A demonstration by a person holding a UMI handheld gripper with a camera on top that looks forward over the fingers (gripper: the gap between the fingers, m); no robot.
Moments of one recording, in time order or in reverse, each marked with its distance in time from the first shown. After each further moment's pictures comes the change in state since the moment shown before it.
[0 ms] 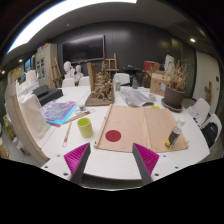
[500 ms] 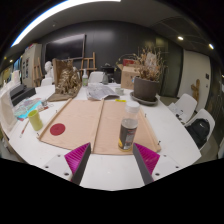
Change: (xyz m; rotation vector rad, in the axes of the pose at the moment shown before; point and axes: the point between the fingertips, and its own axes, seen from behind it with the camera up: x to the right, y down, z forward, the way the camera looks) arm 0.255 0.056 0.071 0.020 0.171 0.015
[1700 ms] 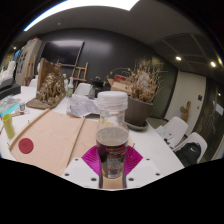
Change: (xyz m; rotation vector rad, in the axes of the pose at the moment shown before) arm 0.061 -0.092 0.120 0.179 0.176 -0.131
